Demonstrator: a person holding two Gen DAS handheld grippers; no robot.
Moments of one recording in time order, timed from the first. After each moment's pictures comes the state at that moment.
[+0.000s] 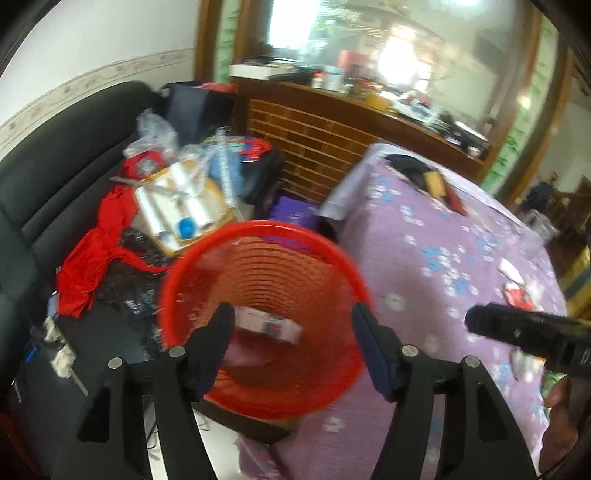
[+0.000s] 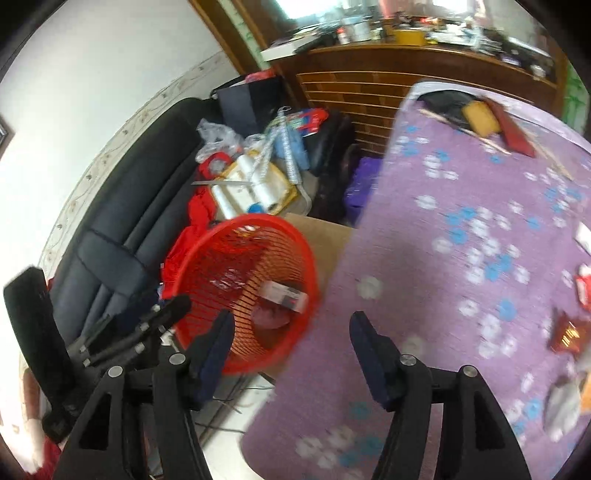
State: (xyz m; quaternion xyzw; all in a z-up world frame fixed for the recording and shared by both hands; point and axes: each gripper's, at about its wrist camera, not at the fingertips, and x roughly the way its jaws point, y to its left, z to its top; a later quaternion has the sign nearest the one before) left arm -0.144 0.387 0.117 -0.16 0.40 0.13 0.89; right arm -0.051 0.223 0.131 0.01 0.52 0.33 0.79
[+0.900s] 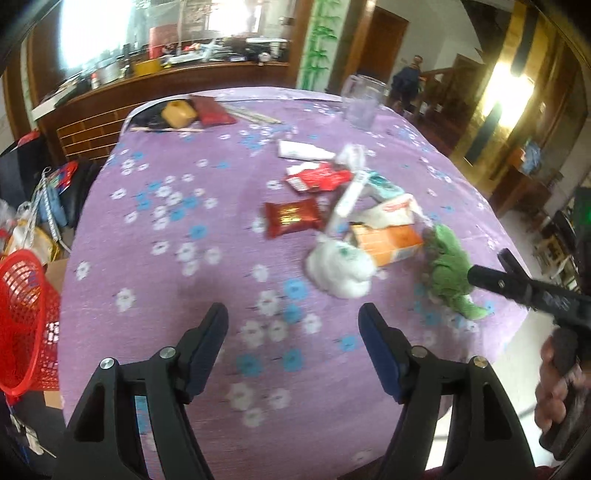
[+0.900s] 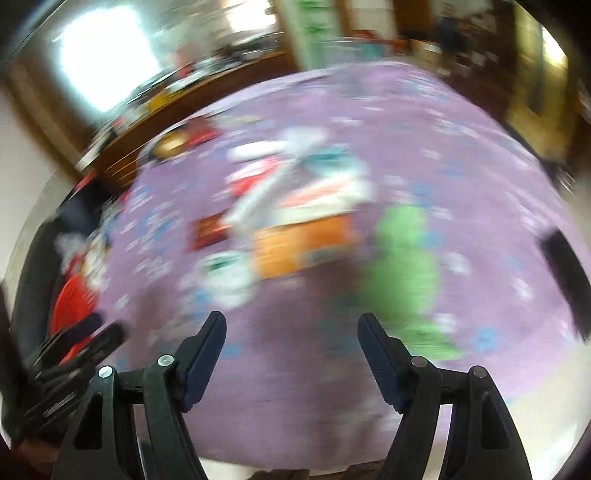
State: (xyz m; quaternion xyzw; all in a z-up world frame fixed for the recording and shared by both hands) left arm -0.102 0.074 0.101 -0.03 0.46 -0.13 0.88; right arm -0.119 -0.176 0.106 0.15 0.51 -0.02 0.85
